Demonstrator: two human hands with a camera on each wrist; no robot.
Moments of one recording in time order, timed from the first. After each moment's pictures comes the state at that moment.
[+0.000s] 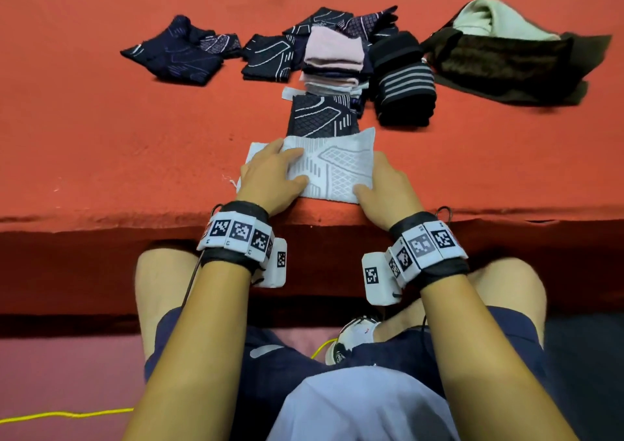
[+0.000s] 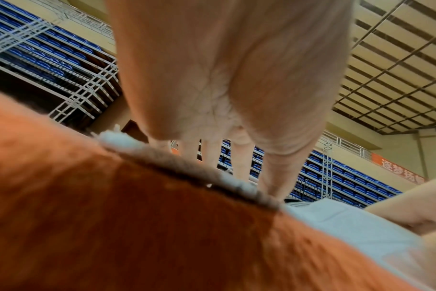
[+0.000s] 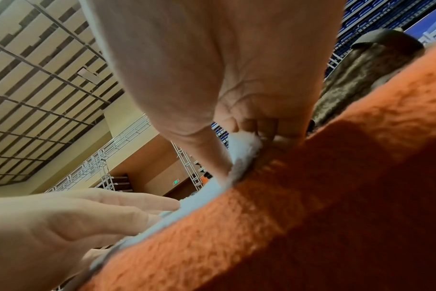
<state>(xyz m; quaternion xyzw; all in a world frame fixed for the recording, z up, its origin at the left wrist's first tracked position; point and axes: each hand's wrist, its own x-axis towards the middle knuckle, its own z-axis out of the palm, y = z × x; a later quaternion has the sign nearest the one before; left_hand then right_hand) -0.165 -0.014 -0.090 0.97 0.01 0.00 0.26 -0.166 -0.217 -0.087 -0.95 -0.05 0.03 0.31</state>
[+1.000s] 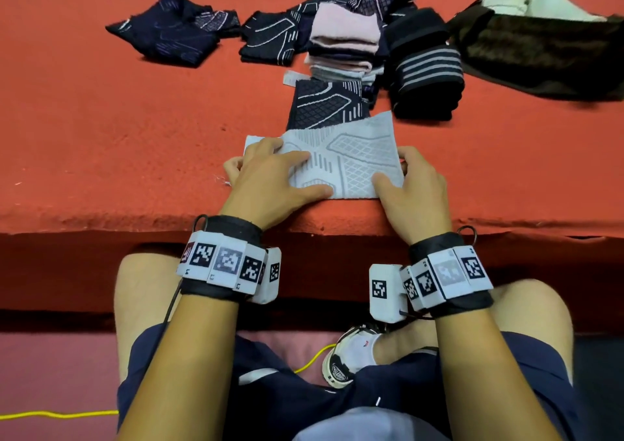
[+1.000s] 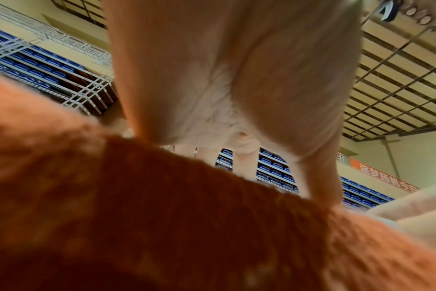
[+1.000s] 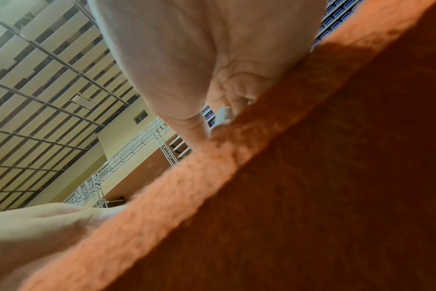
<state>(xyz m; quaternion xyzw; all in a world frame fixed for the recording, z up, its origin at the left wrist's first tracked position) -0.169 -0.015 -0.101 0.97 0.00 0.04 0.23 -0.154 -0.229 -0.112 -0.91 -0.03 -0.10 0.41</state>
